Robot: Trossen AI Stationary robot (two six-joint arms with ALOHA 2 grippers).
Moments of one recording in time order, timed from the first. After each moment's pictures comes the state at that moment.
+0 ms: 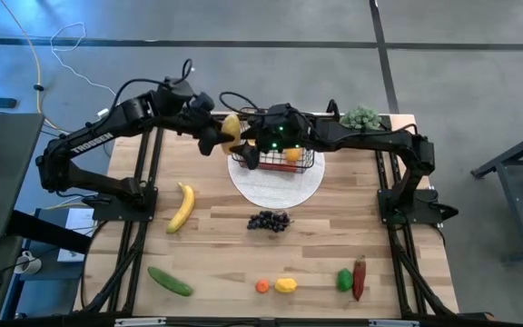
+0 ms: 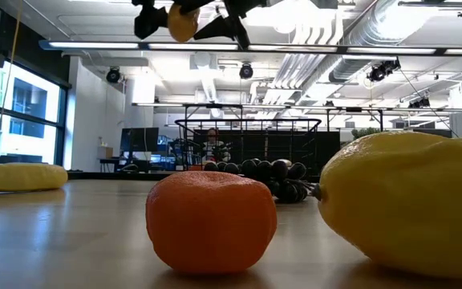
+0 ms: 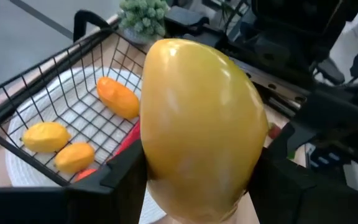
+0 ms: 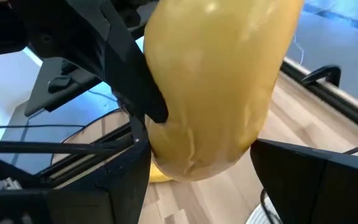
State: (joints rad) left arm 0.58 1.21 1.33 -0.70 0.31 -0.30; right arm -0.17 1.79 1.69 -0.28 -0.05 0.40
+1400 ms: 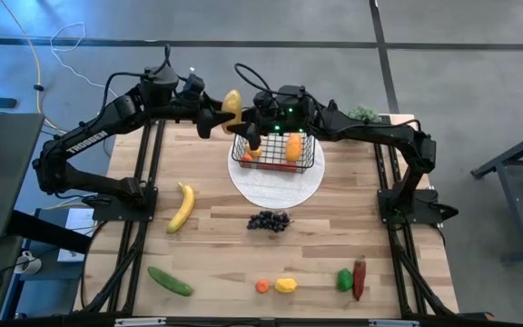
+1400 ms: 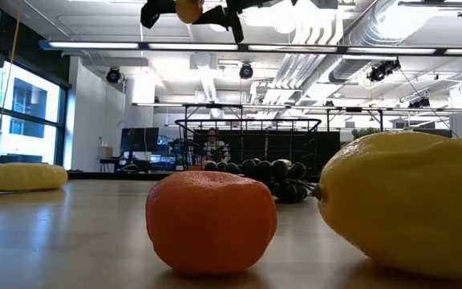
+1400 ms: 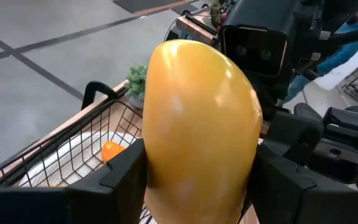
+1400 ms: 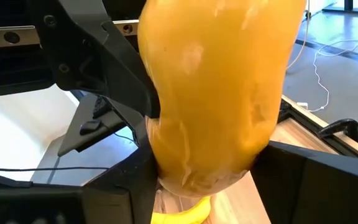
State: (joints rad) left arm 0.61 1.20 1.34 -0.49 0.30 -0.35; right arm -0.25 1.78 1.69 -0.07 -0.17 0.41
